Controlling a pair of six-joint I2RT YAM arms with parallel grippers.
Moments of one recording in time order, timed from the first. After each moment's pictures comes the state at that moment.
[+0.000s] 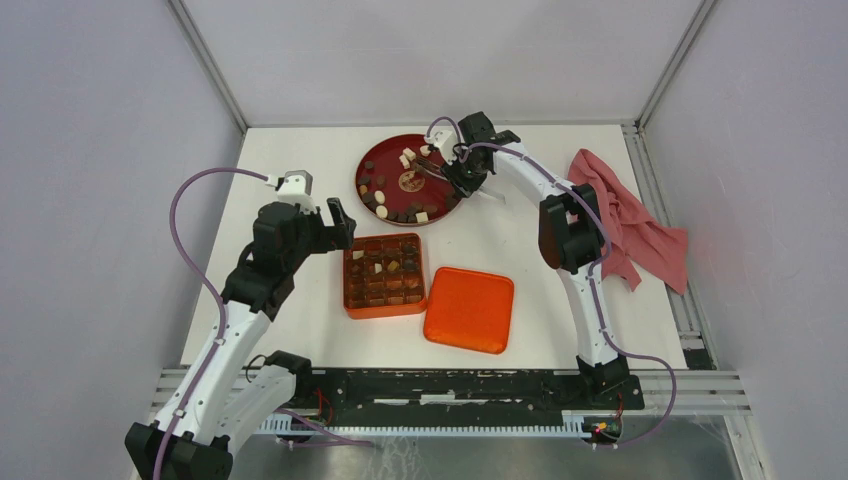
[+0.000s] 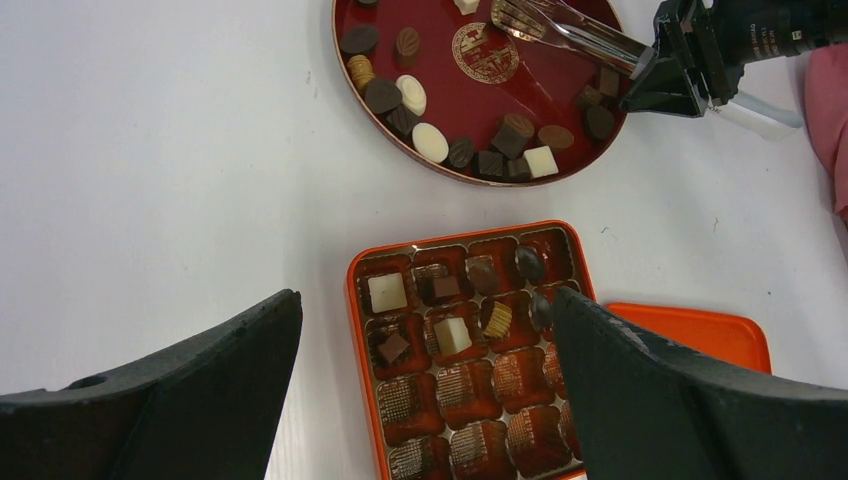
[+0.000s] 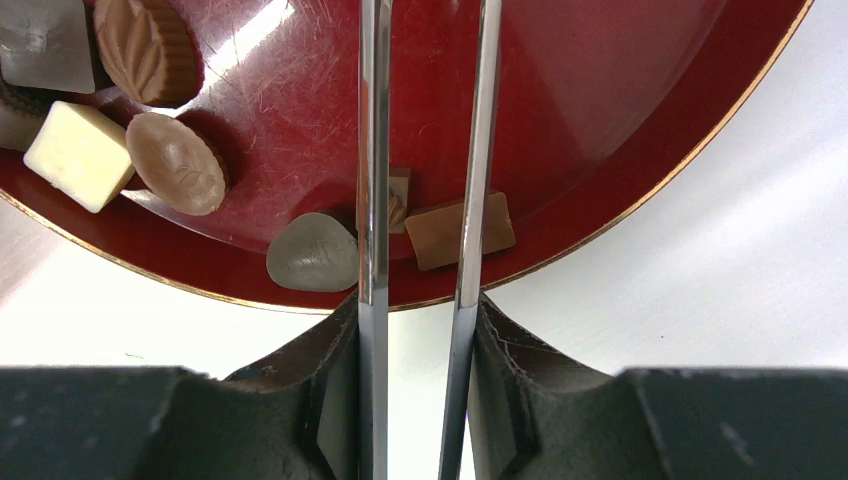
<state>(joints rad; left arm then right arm) -0.27 0.82 0.79 -0.39 -0.06 -0.27 0.44 2.39 2.11 -0.77 -0.23 -0.47</state>
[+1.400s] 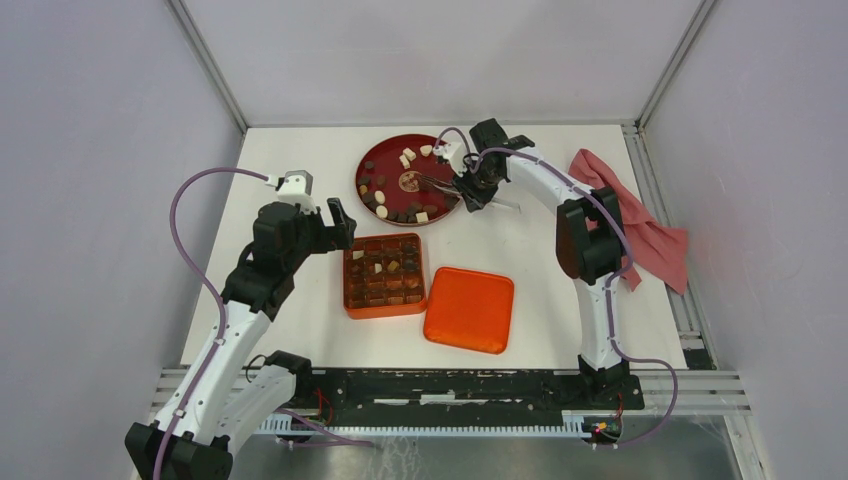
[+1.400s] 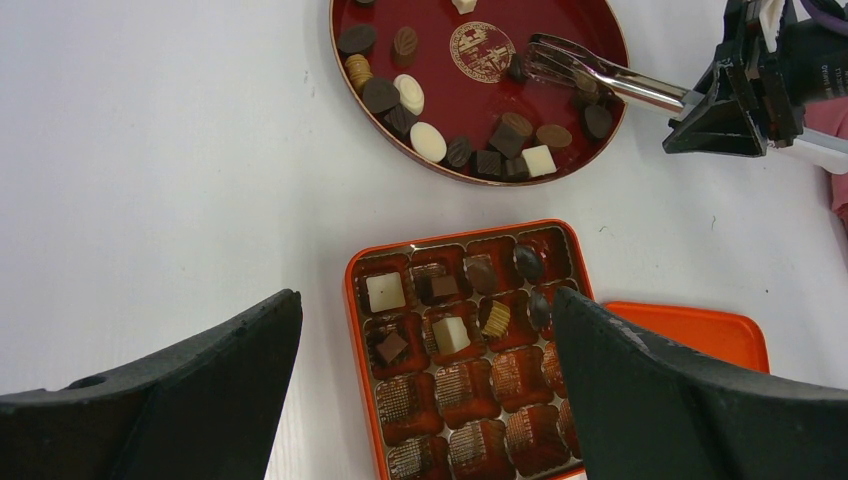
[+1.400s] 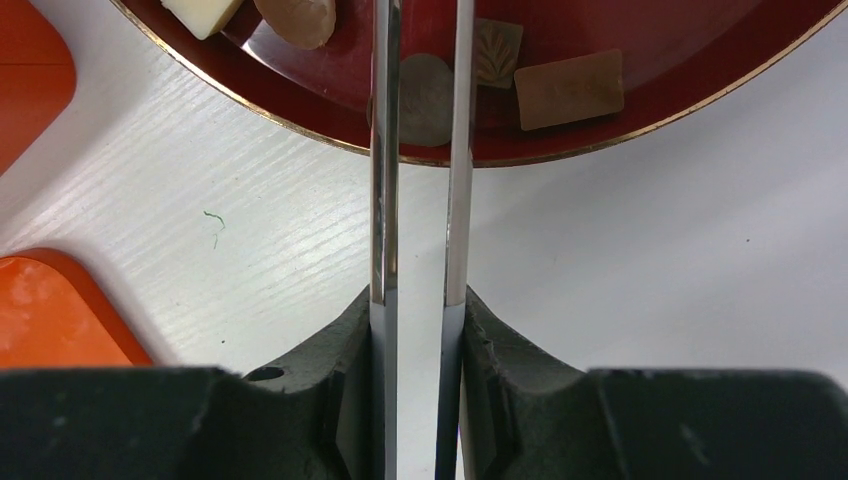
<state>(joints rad) -0.27 0.82 0.79 -0.39 -0.05 -0.27 0.42 2.19 1.86 -0.80 -0.28 -0.53</state>
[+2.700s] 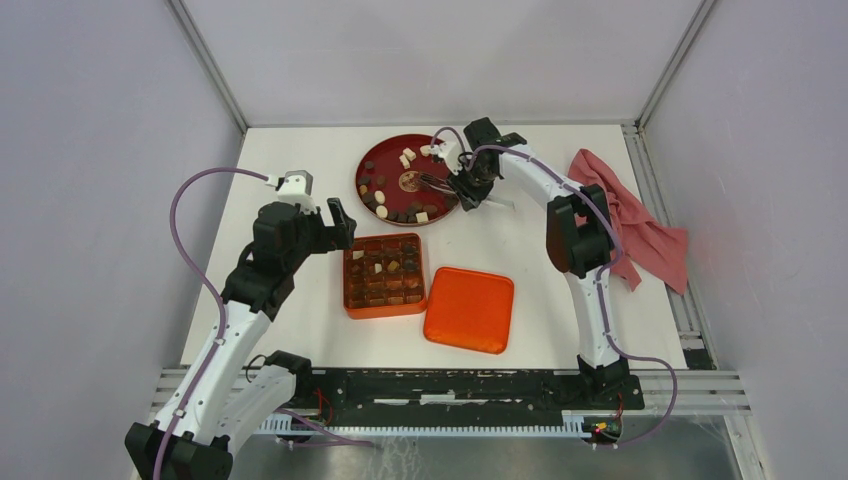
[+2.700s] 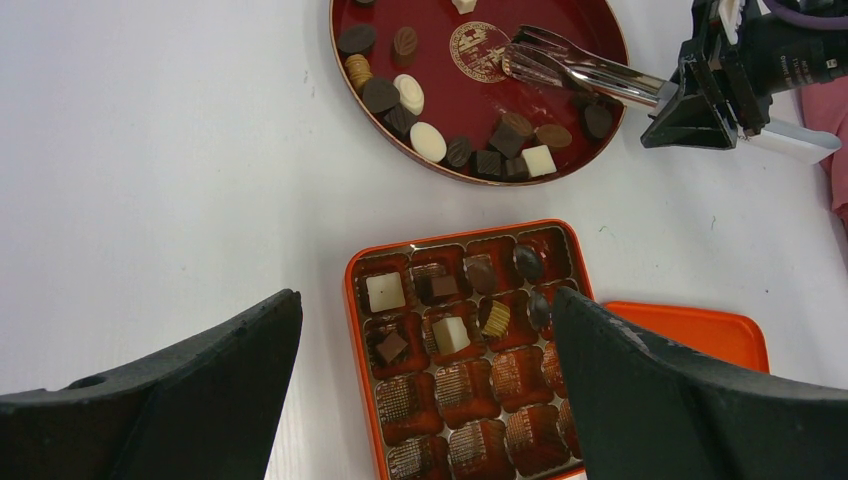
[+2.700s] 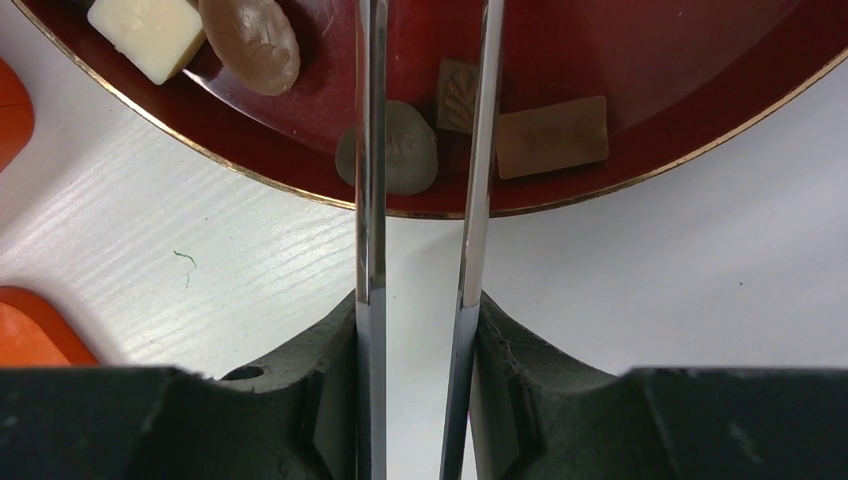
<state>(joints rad) -0.27 0.82 0.79 -0.39 -0.05 -0.27 0.43 2.29 1.98 -0.84 -0.28 -0.53</state>
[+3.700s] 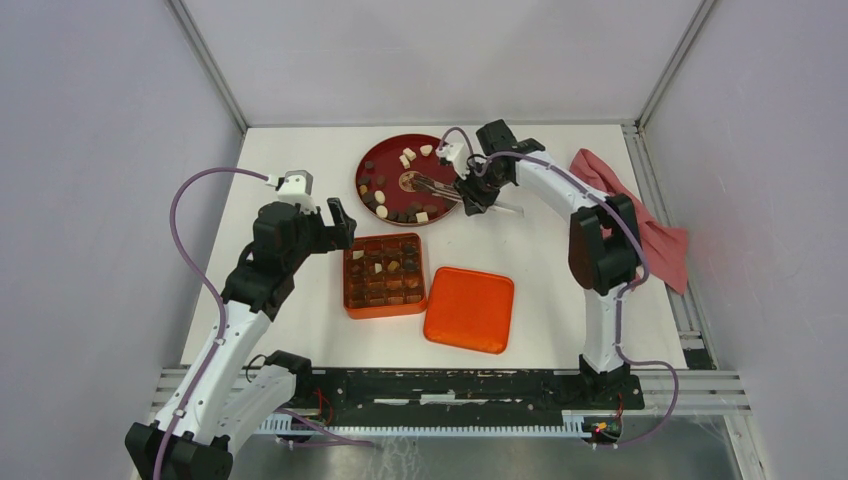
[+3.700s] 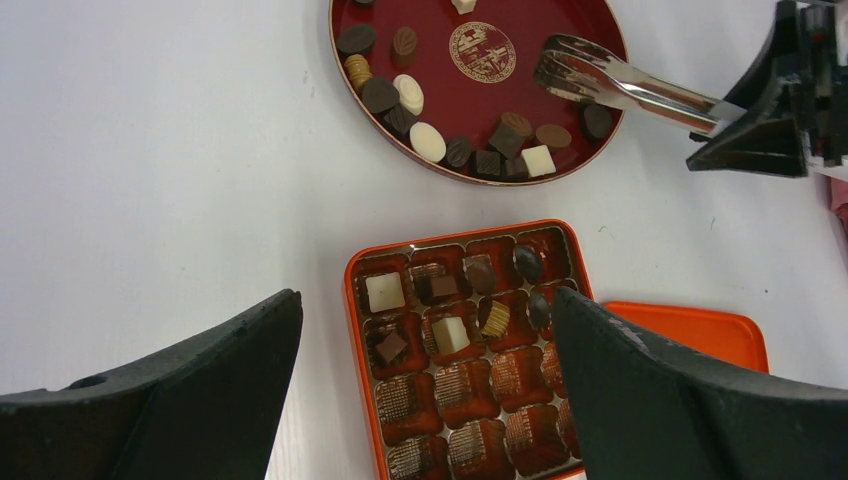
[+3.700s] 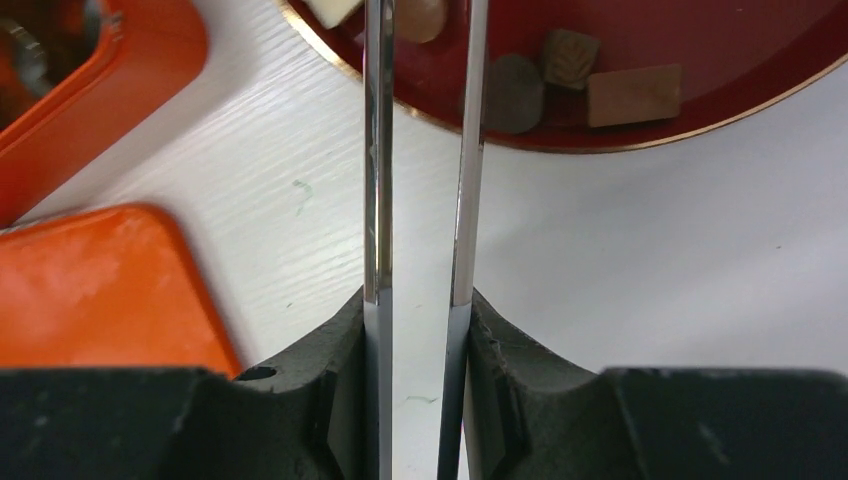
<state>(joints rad) -0.27 0.82 0.79 -0.39 -0.05 -0.27 0.43 2.10 1.77 -0.77 -0.37 -0.56</state>
